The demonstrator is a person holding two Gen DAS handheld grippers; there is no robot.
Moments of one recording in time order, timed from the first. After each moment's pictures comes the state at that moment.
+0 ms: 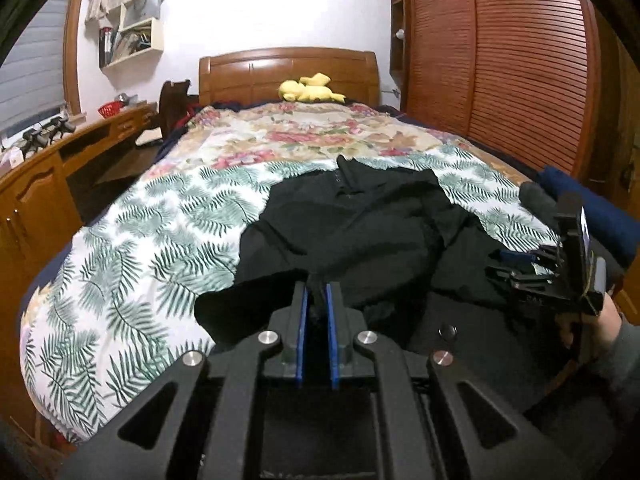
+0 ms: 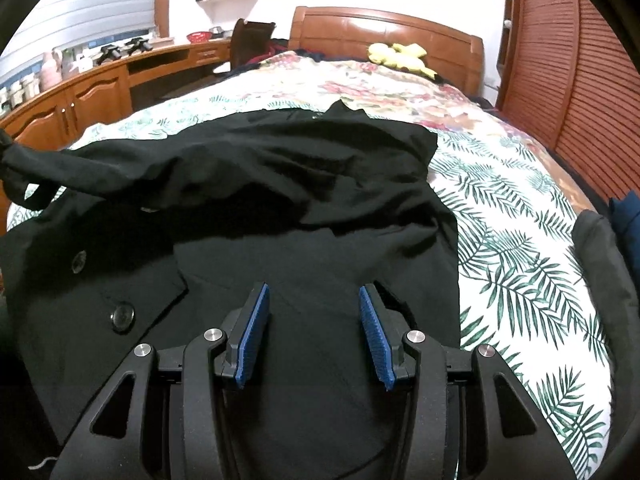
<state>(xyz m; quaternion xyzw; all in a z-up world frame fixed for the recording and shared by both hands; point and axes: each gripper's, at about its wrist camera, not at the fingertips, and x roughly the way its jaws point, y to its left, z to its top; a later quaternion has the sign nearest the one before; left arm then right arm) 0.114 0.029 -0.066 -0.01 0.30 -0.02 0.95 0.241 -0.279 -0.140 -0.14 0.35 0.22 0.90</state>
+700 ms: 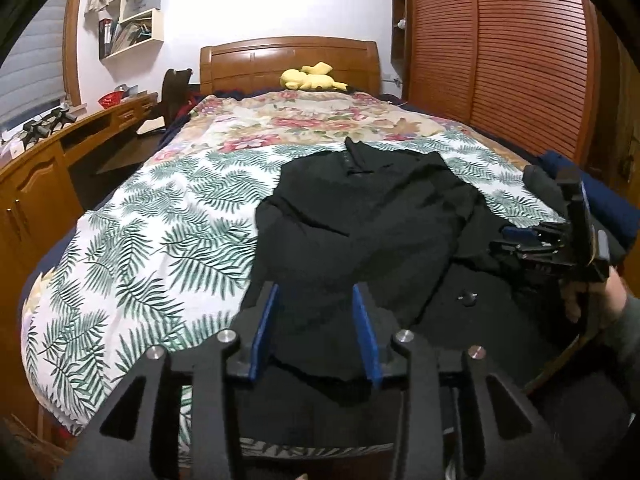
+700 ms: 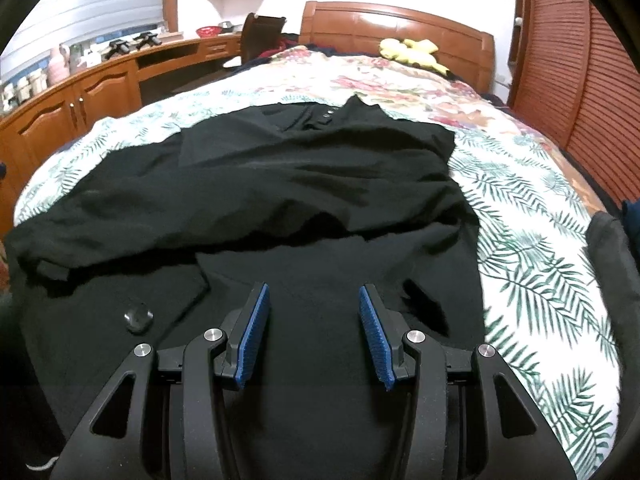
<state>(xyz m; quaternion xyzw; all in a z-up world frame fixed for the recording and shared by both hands) 0.101 0.057 -0.087 0.00 0.31 -0.02 0.95 0.244 -0.262 -0.140 -0.13 0.36 0.25 0.89</state>
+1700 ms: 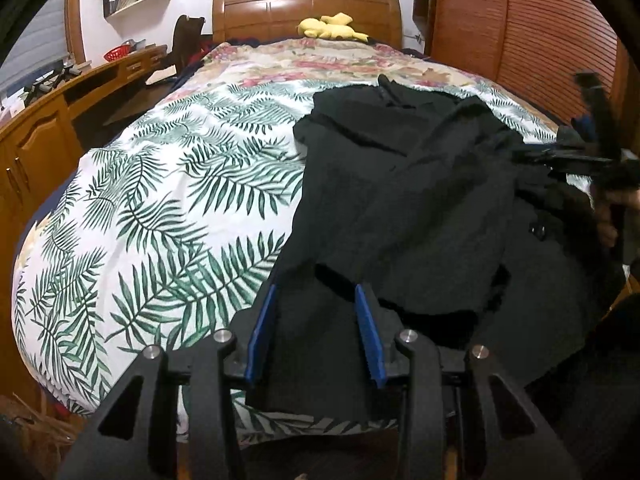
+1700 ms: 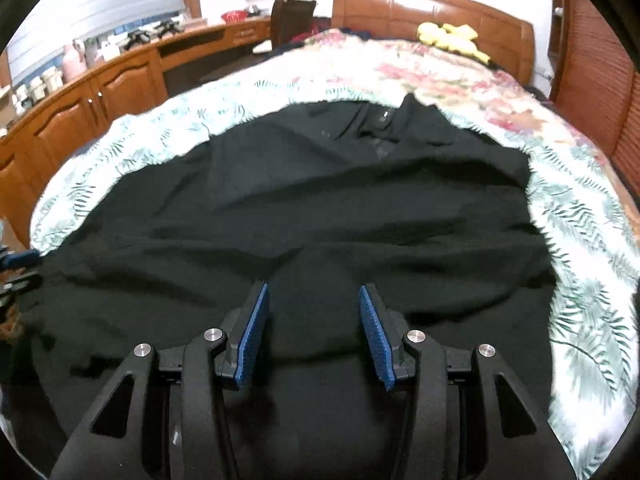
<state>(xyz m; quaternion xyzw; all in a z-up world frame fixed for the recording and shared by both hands) 0.112 0.106 -0.163 -0.01 0.40 0.00 0.92 0.280 -0.209 -0.126 -0.13 0.38 0.29 0.87</state>
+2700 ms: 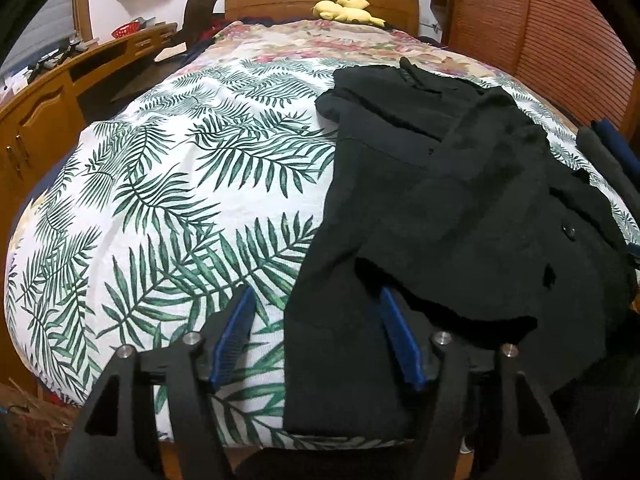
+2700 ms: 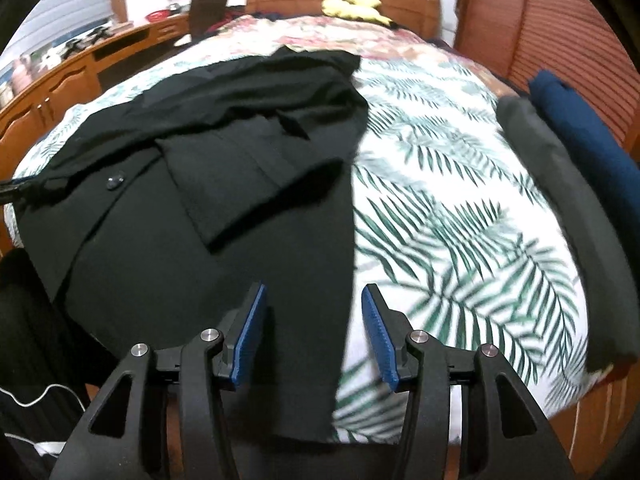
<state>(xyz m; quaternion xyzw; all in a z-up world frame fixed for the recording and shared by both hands) 0.129 0.124 -0.184 -0.03 0.42 0.01 0.91 0.155 -0.387 -0.155 -0.10 0.43 0.15 0.88</state>
